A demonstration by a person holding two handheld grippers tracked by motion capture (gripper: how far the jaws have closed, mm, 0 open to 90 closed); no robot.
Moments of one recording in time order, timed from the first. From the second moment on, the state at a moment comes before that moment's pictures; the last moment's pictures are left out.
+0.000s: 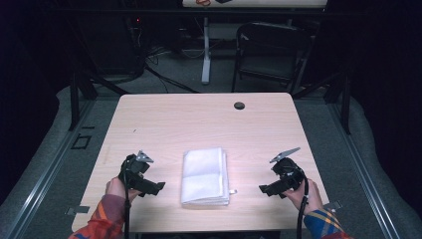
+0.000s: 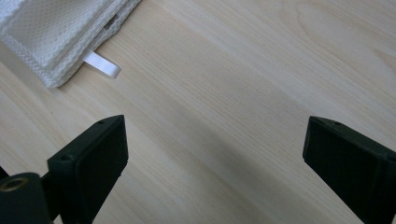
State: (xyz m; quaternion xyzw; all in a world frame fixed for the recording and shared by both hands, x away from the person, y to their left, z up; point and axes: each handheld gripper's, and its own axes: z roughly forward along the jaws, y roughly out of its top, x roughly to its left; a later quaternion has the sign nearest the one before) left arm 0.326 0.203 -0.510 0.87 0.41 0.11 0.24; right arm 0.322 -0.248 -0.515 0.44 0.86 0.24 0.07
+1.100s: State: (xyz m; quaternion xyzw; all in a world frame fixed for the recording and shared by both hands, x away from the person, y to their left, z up) left arm 0.312 0.154 -0.509 0.89 0.35 0.10 0.28; right arm 0.319 -0.233 -0.514 0.42 0.87 0.23 0.06
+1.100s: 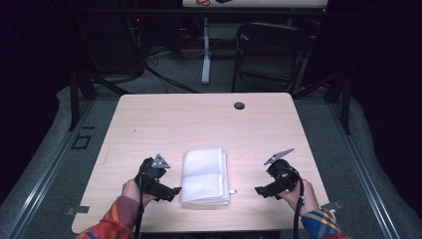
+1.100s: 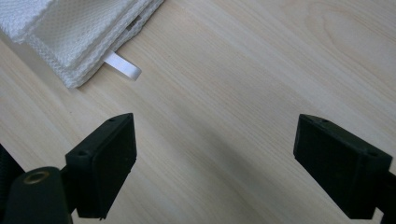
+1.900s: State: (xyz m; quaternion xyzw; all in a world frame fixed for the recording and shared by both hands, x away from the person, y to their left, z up) left arm 0.304 0.080 -0.531 0.93 0.24 0.07 0.26; right arm 0.319 -0.227 -0.518 0.42 0.88 0.23 0.06
